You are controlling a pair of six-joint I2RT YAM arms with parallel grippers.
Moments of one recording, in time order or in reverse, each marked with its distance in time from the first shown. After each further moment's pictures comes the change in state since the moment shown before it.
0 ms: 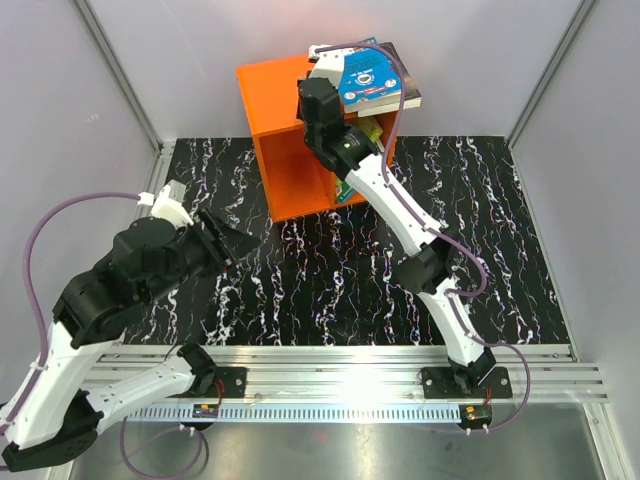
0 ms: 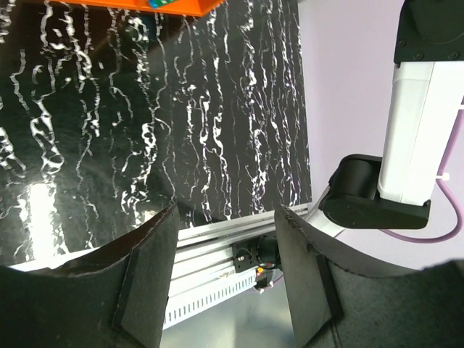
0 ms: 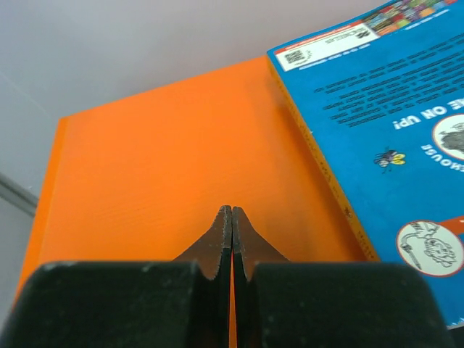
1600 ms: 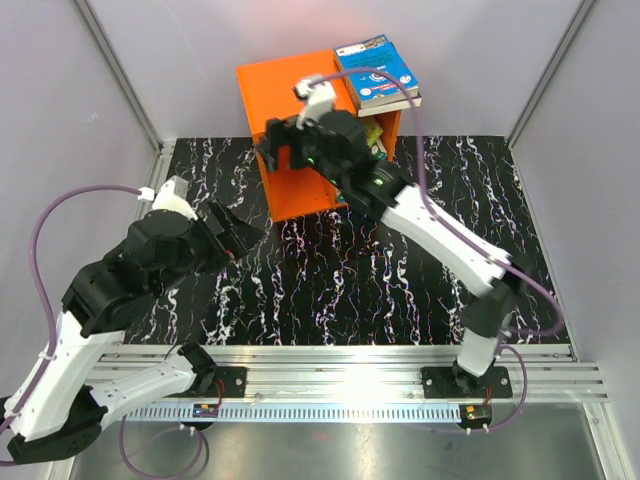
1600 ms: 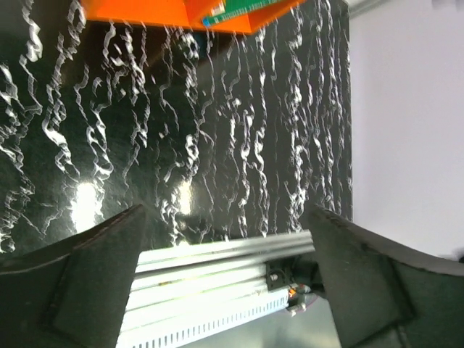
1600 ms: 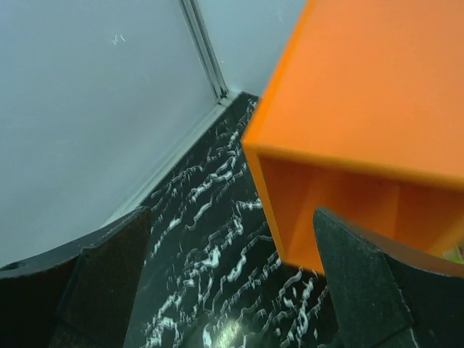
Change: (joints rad) left arm 0.015 0.041 0.019 -0.068 -0.103 0.039; right arm 0.137 -0.494 -0.657 0.147 -0.473 -0.003
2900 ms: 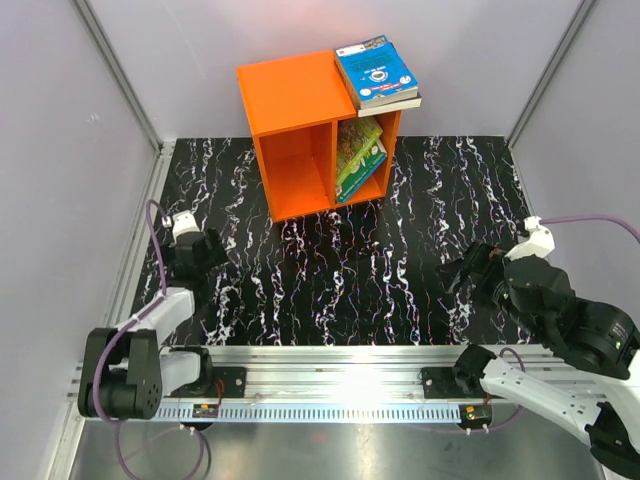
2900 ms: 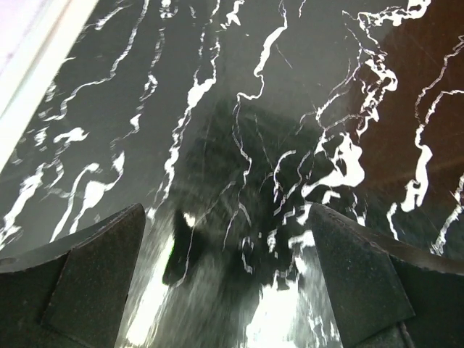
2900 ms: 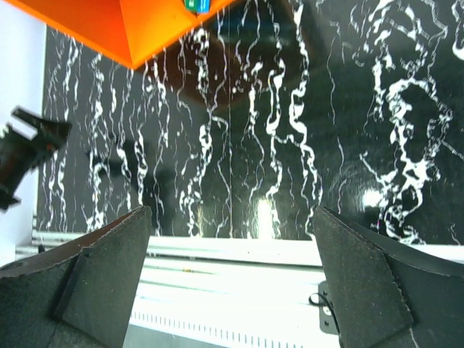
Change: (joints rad) left arm 0.704 0.284 -1.033 1.278 -0.118 0.706; right arm -0.033 -1.239 -0.800 -0.954 0.297 0.630
